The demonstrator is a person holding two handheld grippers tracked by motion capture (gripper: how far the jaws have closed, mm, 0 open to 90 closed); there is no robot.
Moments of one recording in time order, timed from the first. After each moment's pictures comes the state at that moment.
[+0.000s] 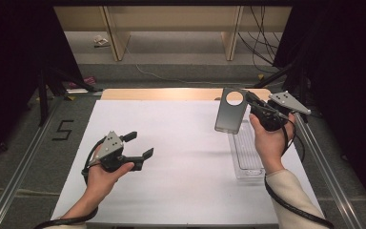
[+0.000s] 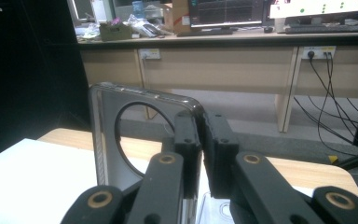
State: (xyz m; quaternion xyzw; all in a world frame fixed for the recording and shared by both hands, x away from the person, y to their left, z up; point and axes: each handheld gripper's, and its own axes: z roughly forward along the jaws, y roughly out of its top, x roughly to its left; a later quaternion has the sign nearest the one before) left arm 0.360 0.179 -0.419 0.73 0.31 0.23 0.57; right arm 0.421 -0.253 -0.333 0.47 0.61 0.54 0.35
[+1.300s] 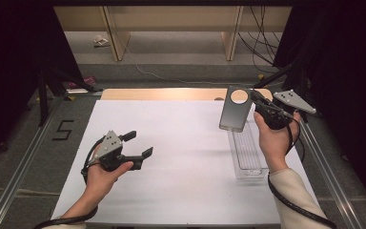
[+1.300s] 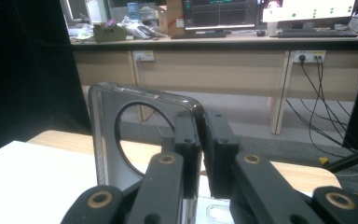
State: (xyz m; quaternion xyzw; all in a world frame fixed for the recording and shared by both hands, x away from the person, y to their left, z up) left arm 0.361 0.181 -0.419 0.72 0.31 0.23 0.57; right arm 0.423 -0.263 -0.330 0.47 0.61 0.53 0.36
